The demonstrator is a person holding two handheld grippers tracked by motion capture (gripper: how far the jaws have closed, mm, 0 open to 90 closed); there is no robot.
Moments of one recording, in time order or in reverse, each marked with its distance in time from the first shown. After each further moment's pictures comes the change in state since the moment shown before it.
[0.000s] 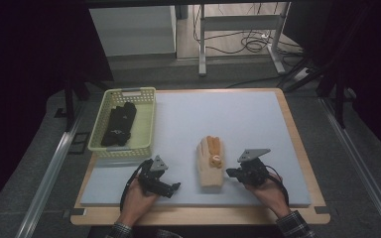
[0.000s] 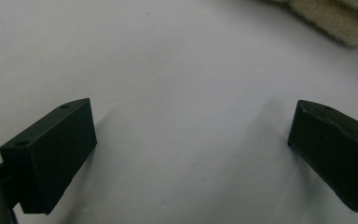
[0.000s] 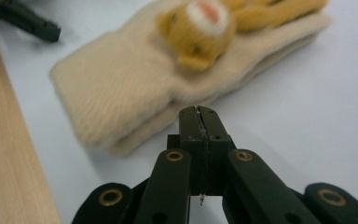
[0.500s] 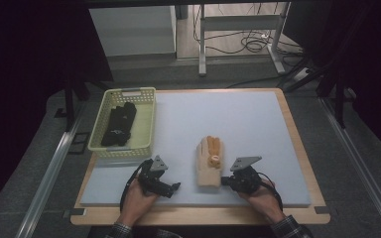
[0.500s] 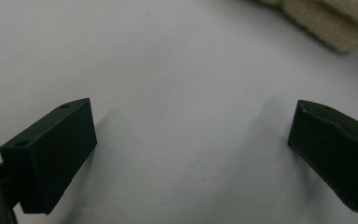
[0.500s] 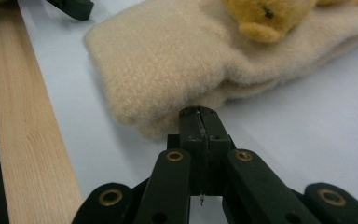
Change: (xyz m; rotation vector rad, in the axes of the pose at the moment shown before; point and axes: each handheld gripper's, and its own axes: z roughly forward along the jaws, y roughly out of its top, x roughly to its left) left arm 0.000 0.000 0.000 0.000 0.000 0.000; right arm 0.018 -0.006 0.019 0.013 0.070 -0.036
